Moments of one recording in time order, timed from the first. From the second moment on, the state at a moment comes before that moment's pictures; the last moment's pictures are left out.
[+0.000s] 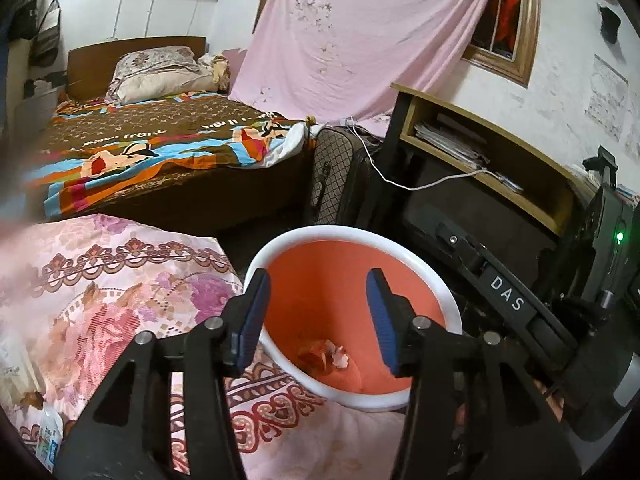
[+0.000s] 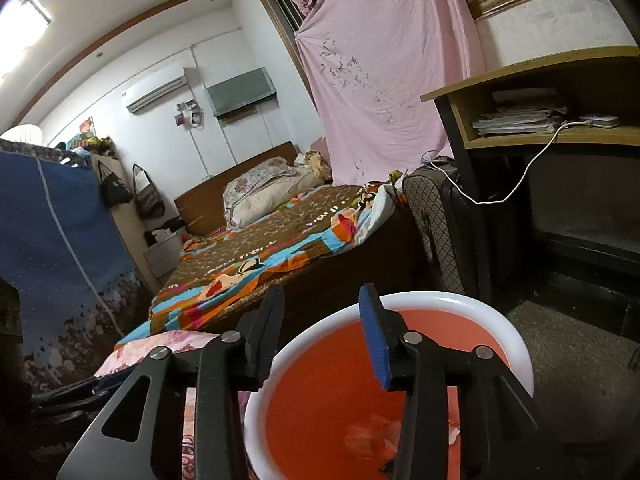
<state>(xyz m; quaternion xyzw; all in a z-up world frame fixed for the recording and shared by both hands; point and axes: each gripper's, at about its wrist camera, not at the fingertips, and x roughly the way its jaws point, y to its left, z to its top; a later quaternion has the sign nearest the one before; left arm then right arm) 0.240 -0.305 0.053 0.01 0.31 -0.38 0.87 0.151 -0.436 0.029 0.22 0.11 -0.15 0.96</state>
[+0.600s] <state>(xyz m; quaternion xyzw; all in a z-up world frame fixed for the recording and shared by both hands) 0.215 -0.193 0.083 -0.07 0.17 -0.21 0.96 0.143 -0.380 0.057 0.12 0.02 -0.09 0.99</state>
